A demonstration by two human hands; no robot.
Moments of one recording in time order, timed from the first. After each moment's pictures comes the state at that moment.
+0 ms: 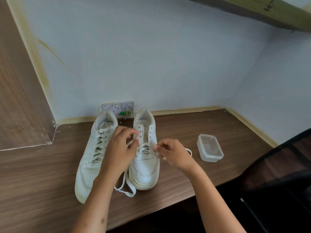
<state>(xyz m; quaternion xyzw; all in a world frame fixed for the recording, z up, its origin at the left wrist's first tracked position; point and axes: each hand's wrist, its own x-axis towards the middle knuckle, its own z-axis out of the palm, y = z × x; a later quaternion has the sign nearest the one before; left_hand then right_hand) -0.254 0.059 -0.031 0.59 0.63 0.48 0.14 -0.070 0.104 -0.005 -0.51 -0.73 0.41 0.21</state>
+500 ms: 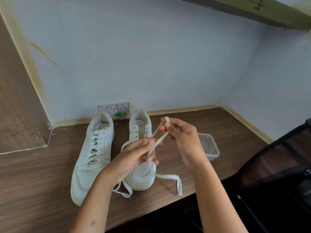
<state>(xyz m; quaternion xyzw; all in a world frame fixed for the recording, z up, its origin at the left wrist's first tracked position) -0.228 0.051 -0.013 0.50 0.33 0.47 0.64 -0.063 0.094 0.042 -0.40 -0.57 0.53 0.48</state>
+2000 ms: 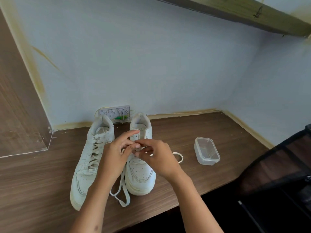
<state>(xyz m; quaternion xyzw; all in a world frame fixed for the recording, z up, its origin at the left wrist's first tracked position) -0.253 0.055 -0.026 0.60 0.53 0.56 0.20 -0.102 0.087 0.009 -0.41 -0.80 0.35 0.28</state>
